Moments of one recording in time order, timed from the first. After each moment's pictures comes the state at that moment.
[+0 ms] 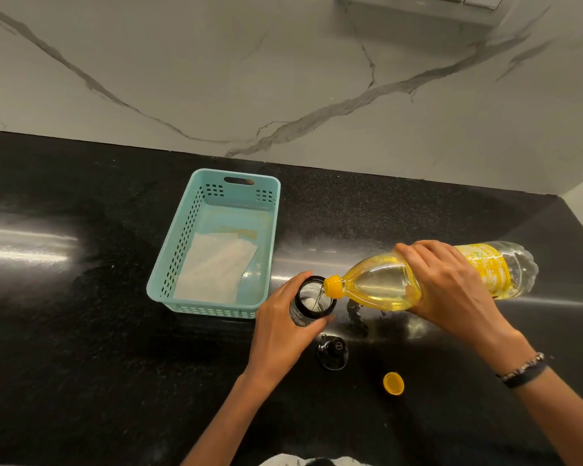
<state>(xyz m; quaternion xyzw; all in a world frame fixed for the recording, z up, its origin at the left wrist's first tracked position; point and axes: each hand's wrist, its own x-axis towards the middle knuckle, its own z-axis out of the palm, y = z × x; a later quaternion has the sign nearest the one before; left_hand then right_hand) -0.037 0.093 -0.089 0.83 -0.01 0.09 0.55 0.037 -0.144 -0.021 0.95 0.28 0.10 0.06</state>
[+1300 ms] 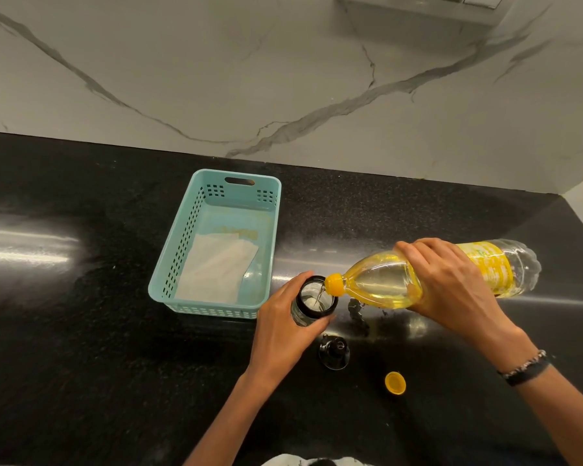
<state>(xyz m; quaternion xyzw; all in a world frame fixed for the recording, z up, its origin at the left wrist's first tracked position) -0.036 0.094 -0.091 0.84 -0.01 0.09 0.54 0.039 -0.142 -0.019 0.95 0.28 0.09 0.06</state>
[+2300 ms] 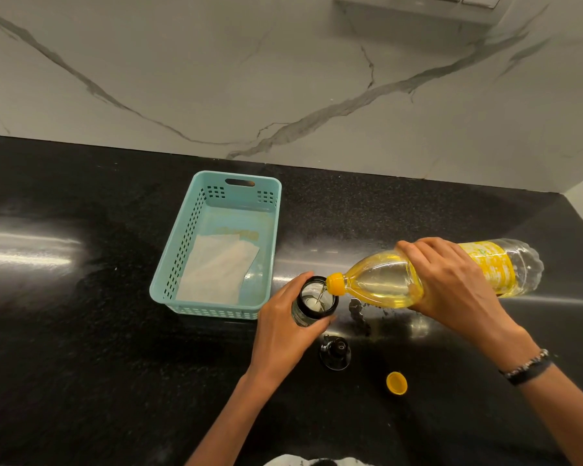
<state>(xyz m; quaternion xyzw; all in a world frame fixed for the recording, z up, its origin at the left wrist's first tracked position) -0.036 0.094 -0.093 0.84 -0.01 0.09 0.54 0.039 -0.143 -0.018 0.96 0.27 0.09 0.06</state>
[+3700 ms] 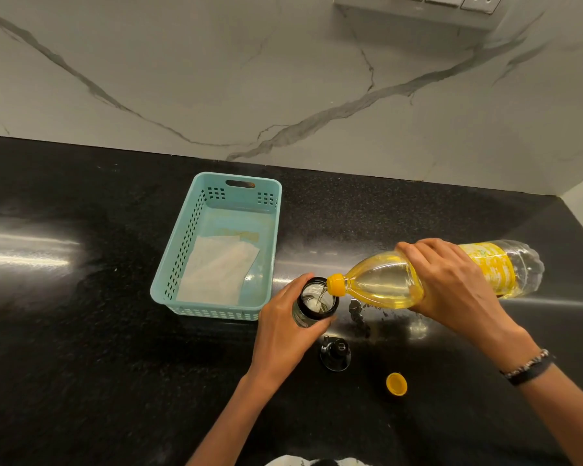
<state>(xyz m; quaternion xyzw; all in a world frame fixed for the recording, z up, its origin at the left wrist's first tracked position) -0.036 0.094 -0.090 0.83 -0.03 0.10 0.54 0.039 -0.142 -0.016 0.96 0.27 0.09 0.07</state>
